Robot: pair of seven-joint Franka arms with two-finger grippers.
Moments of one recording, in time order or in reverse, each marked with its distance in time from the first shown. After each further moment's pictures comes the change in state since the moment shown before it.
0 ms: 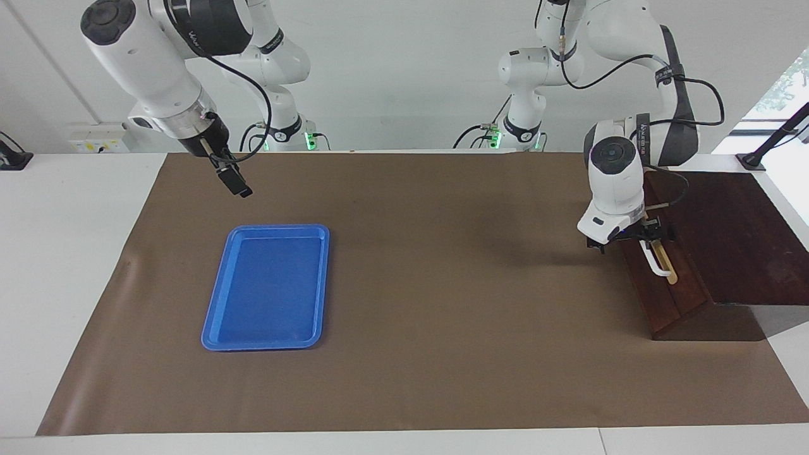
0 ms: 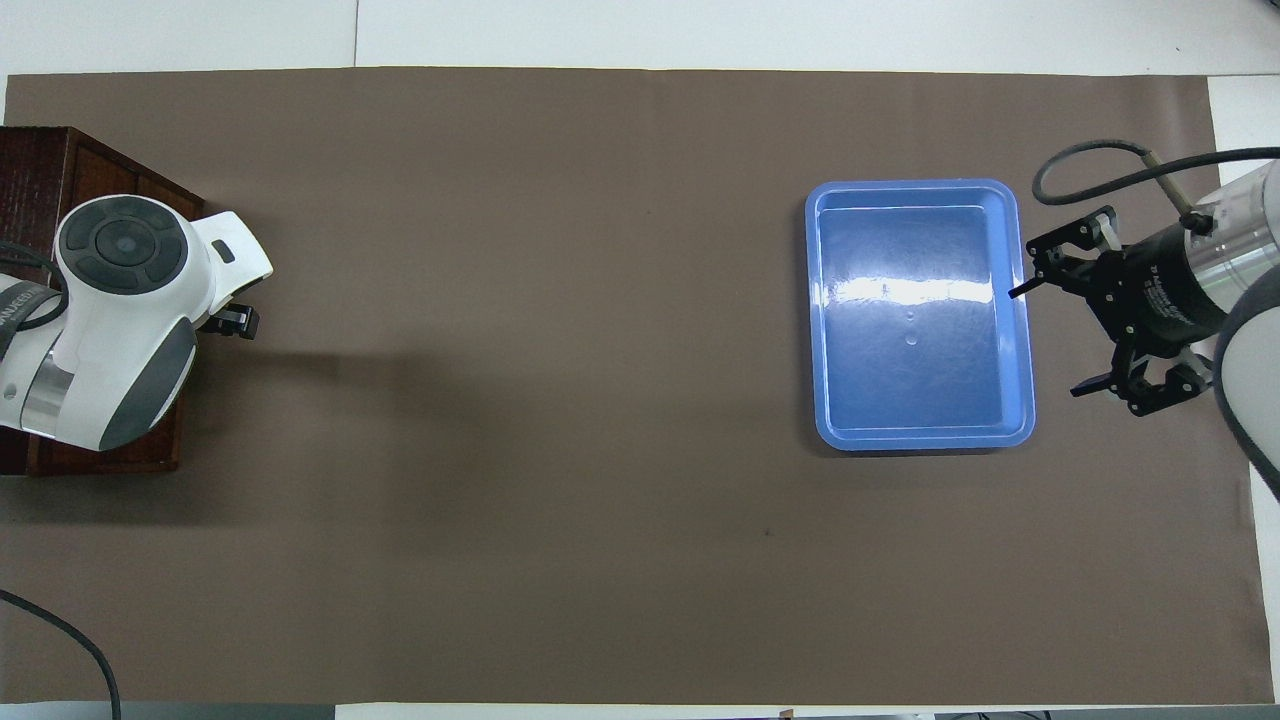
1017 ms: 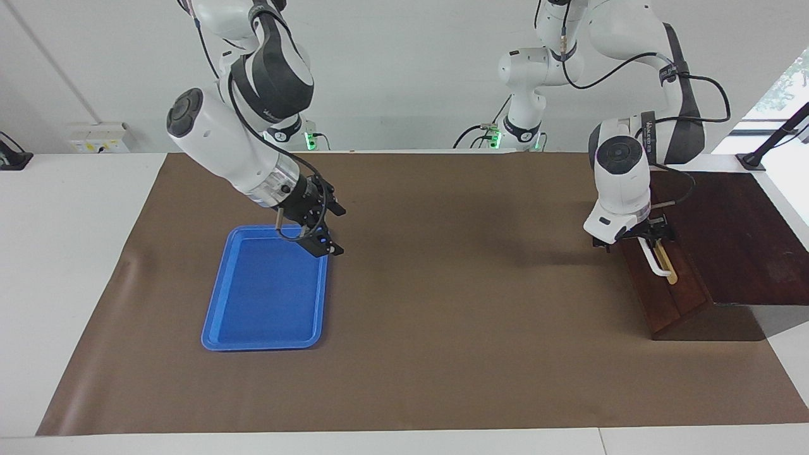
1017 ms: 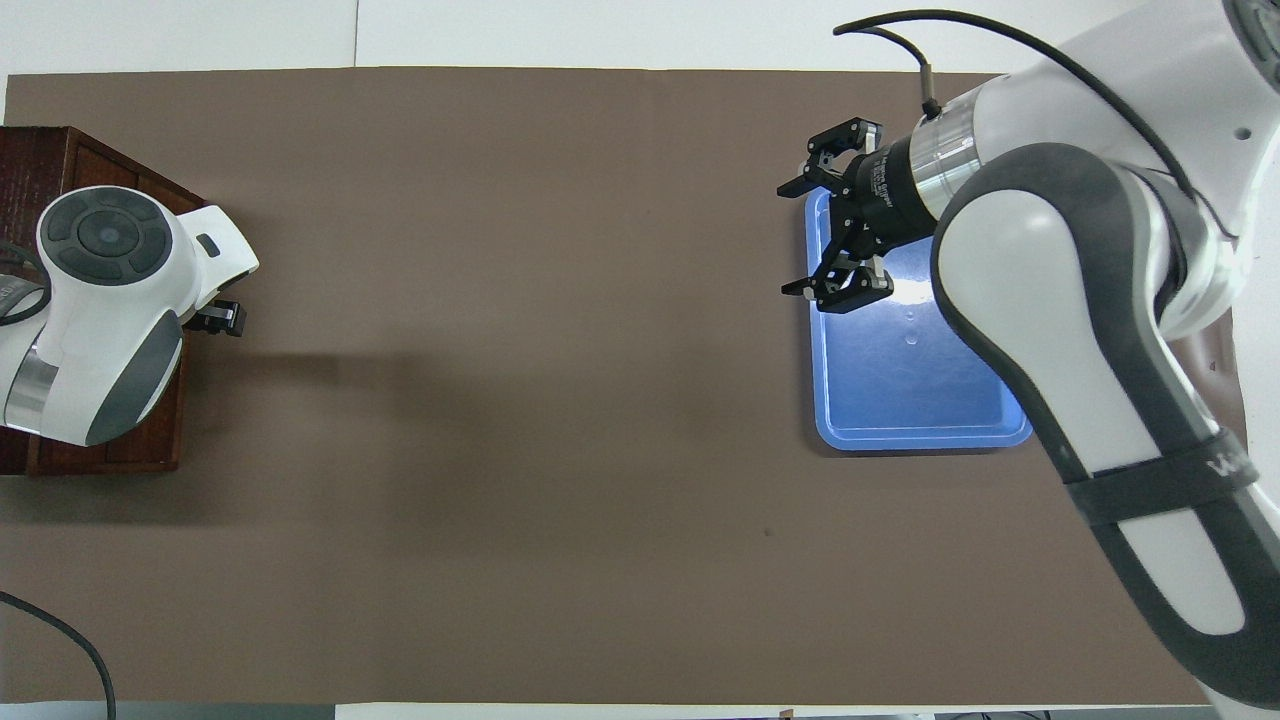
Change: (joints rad) left arm 0.000 0.002 0.013 0.020 0.002 -0.024 -0.001; right arm 0.190 0.270 0.008 0.125 0.339 0.344 0.456
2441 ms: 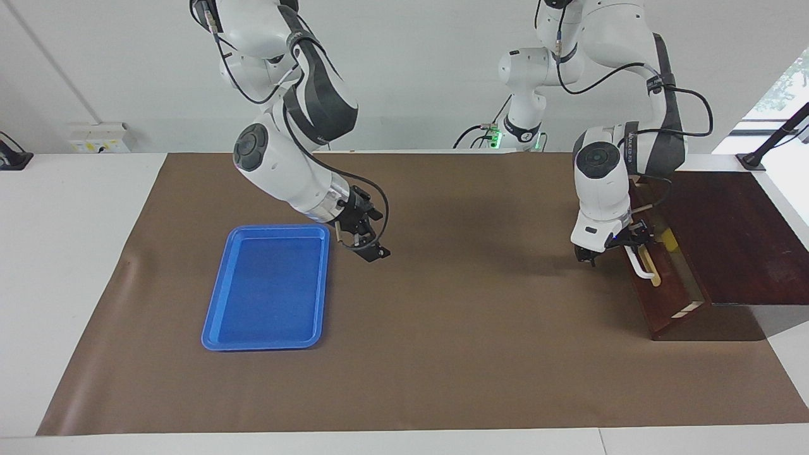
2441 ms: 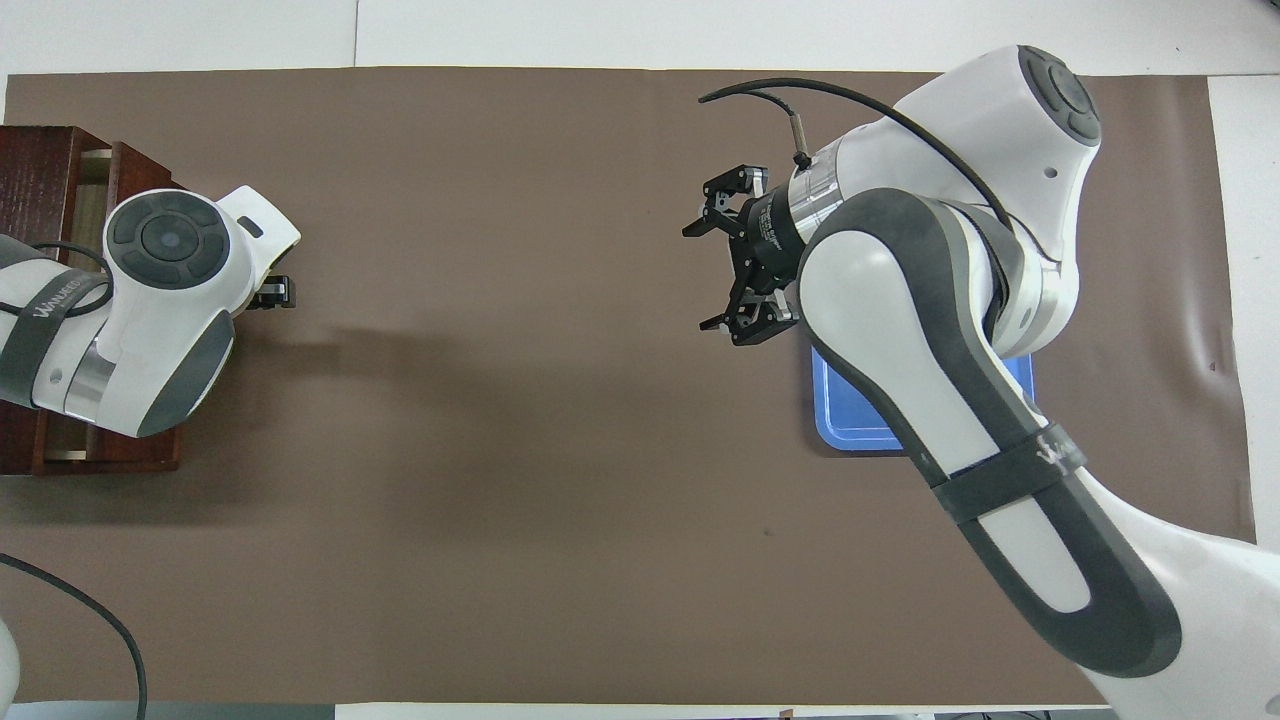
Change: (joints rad) left arm -0.015 0.044 -0.056 0.023 -0.040 0.055 -0.296; right arm 0.097 0.054 0.001 -0.026 0.062 0.060 -0.100
